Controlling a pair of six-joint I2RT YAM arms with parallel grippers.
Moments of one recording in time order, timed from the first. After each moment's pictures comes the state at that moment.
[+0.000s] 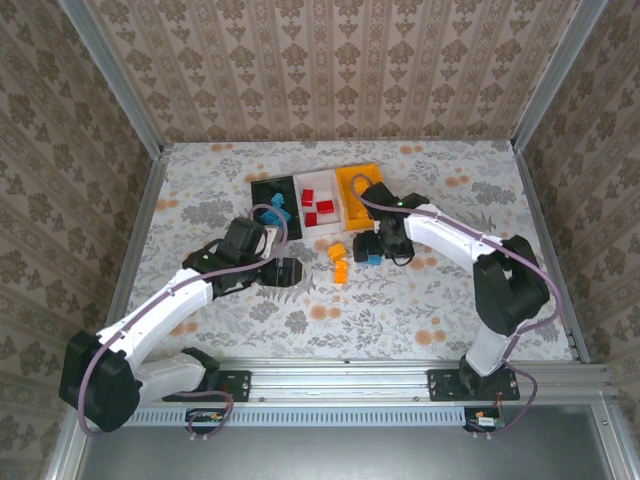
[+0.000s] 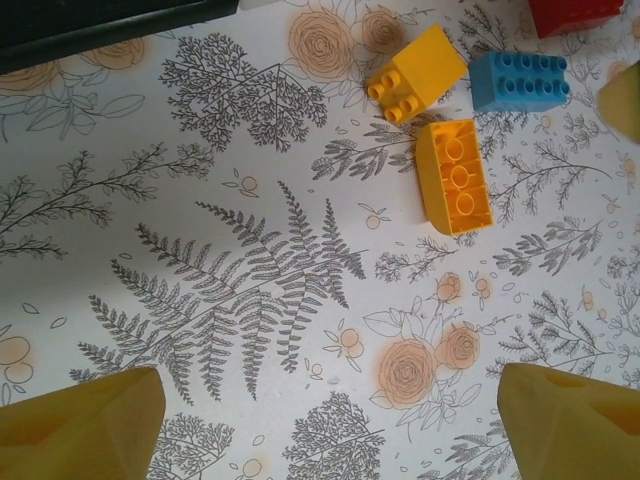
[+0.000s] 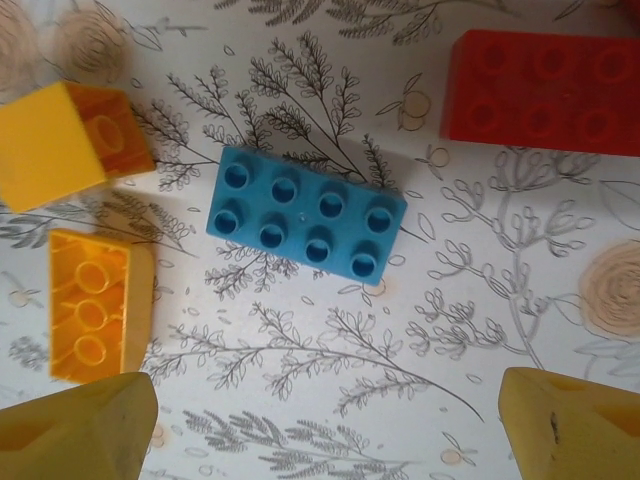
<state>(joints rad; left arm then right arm) -0.59 1.13 0.79 -0.61 0.22 -0.39 0.52 1.76 1.29 -0.89 0.01 0.44</state>
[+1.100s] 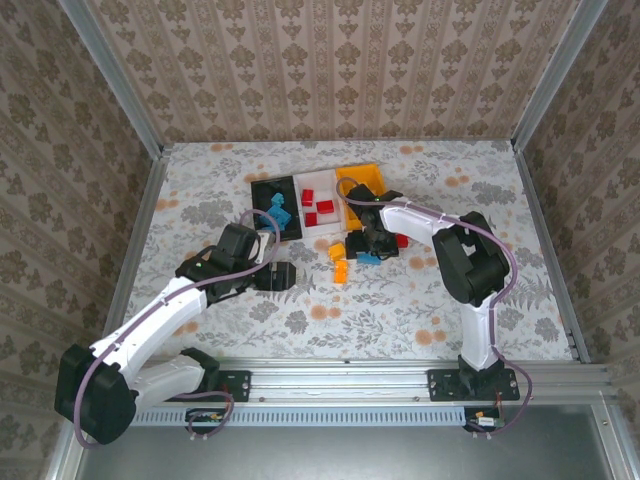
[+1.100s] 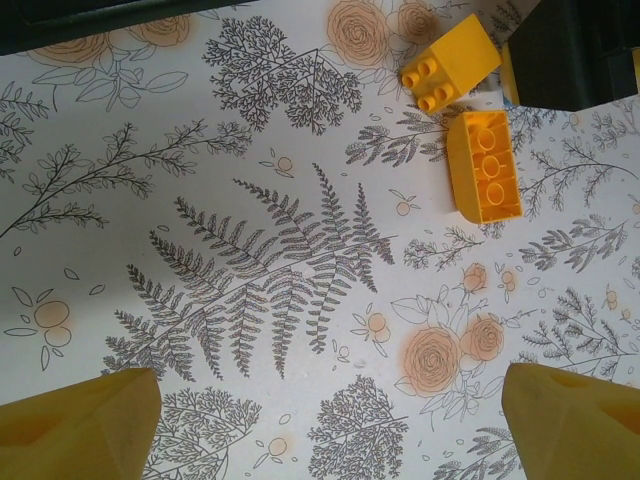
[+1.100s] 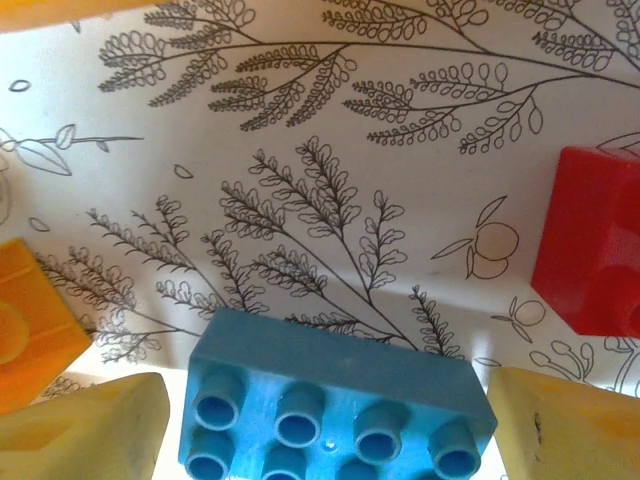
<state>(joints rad) -0.57 1.06 0.73 -0.62 0.20 -0.40 0.51 2.02 1.43 -0.85 0.02 0.50</state>
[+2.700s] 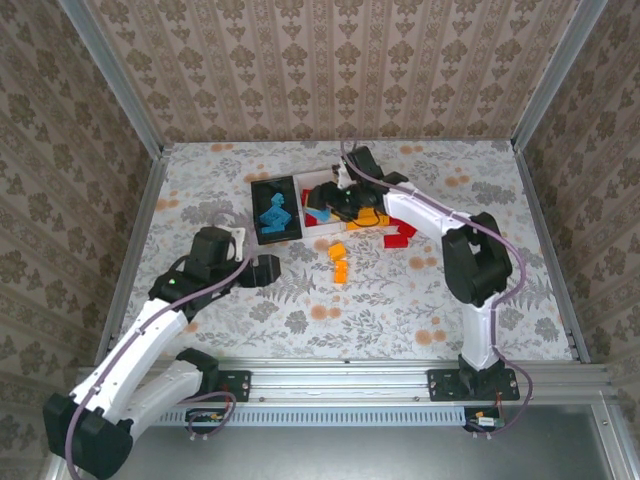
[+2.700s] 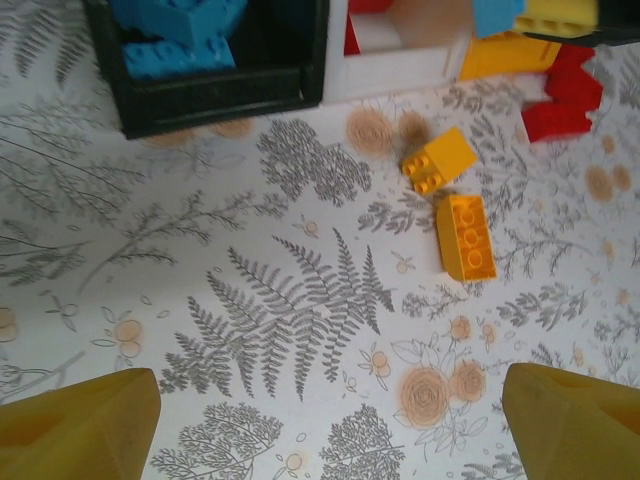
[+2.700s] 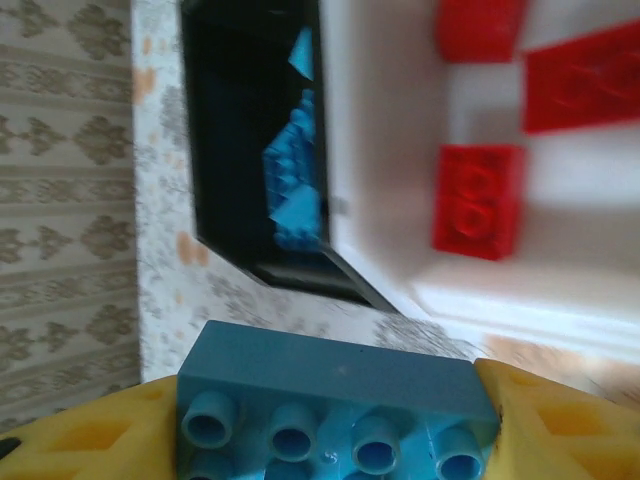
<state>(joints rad) -0.46 0.84 0.71 -0.64 0.18 -0.41 0.50 2.03 1.64 -0.42 -0.50 0.77</state>
